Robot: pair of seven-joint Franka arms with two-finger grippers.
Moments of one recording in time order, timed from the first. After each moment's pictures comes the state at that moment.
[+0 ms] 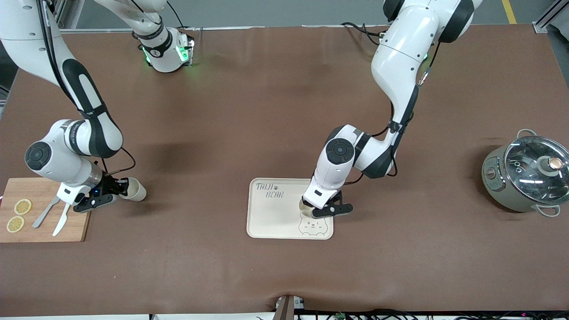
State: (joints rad) left arm -0.58 0.86 0.00 -1.39 0.06 2.48 -0.78; right arm -0.19 0.50 0.08 -1.96 0.02 2.49 -0.44
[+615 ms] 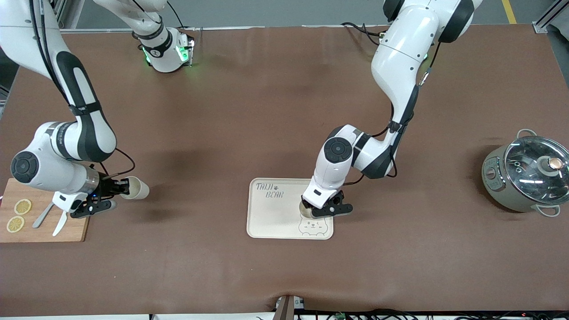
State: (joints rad) left arm -0.58 0.86 0.00 -1.38 0.11 2.46 -0.81; right arm -0.11 0.48 0.09 -1.75 0.04 2.17 -0.26
